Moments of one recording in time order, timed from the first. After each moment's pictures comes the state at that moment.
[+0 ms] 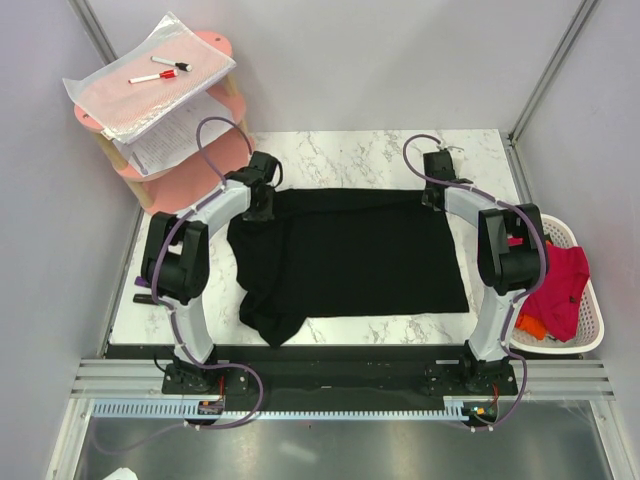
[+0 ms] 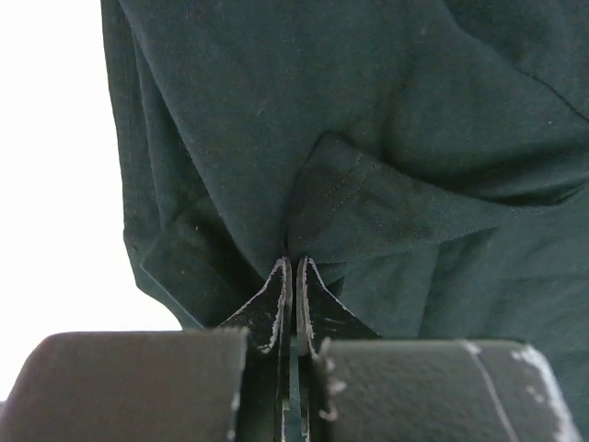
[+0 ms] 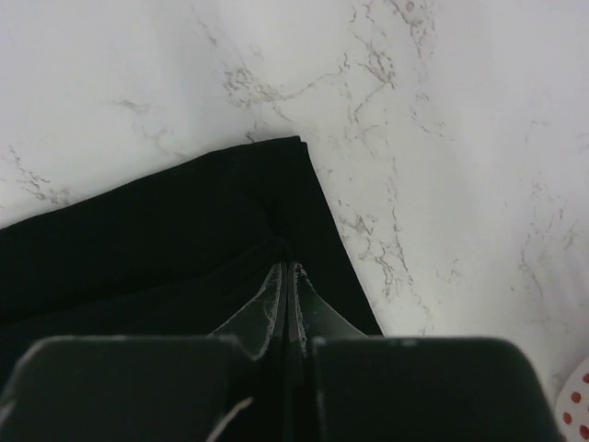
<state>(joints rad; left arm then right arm) -0.32 1.92 1.44 -0.63 -0.25 -0.23 0.14 1.95 1.31 -0.20 0.40 0.35</state>
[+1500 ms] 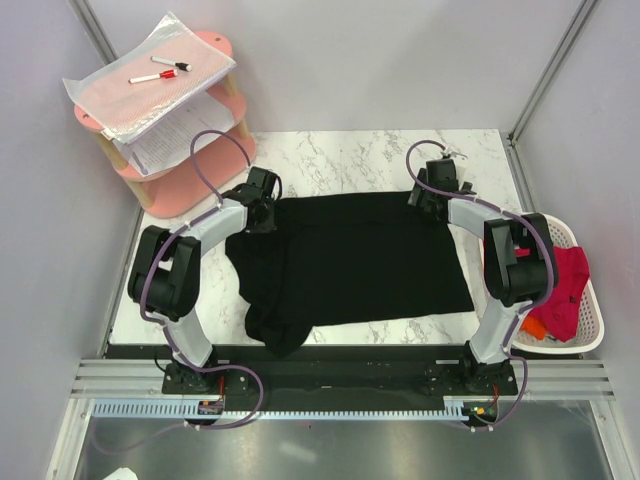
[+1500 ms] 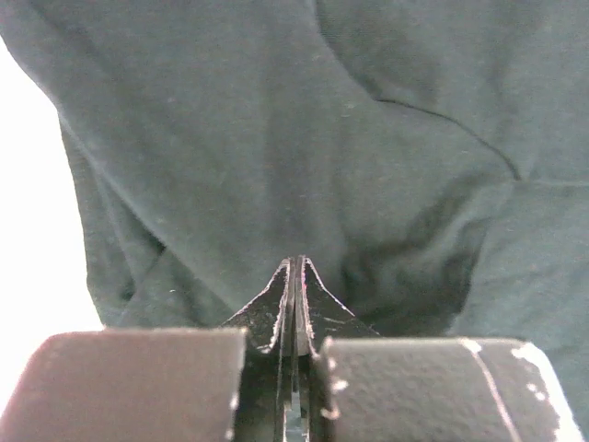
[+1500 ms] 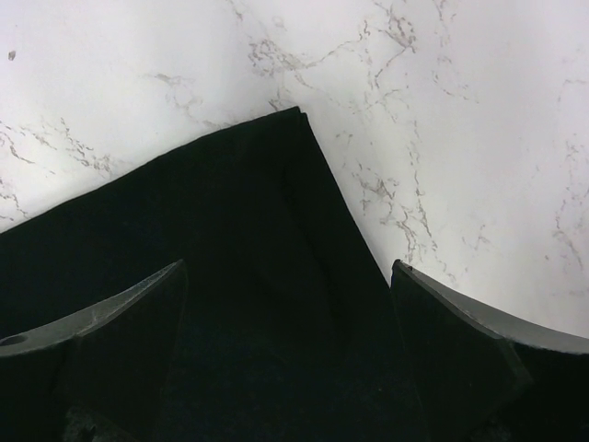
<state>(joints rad) -0.36 1.77 1.19 -0.45 -0.23 -0.29 0.15 1.85 1.16 -0.09 0.35 0.42</state>
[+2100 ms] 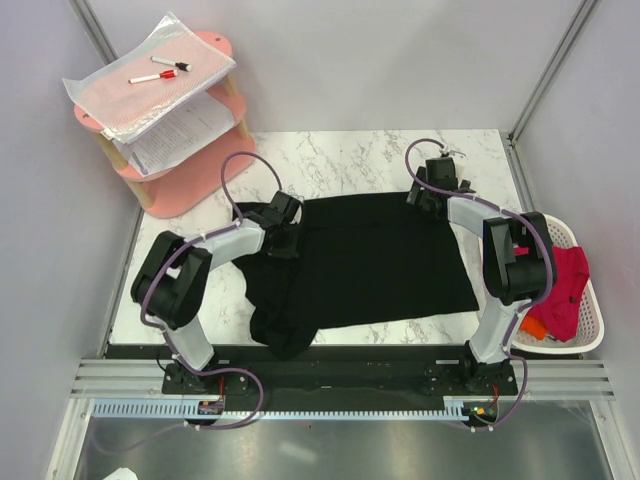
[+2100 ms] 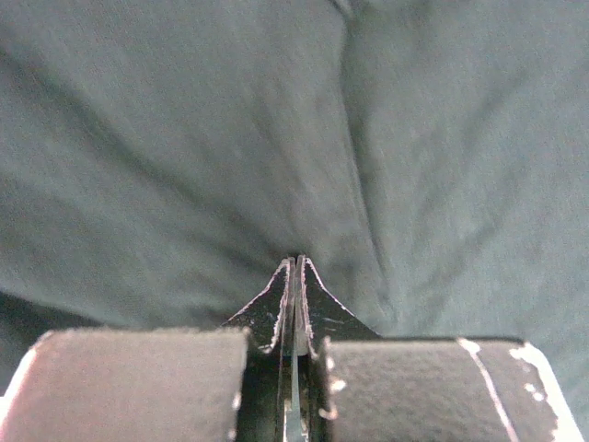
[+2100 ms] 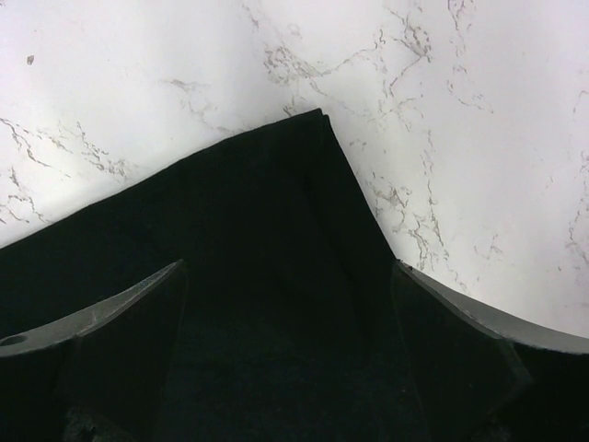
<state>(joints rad) -0.52 1.75 1.05 -0.37 -0.07 -0.29 0.15 1.87 1.18 -0.09 0.33 0.42</state>
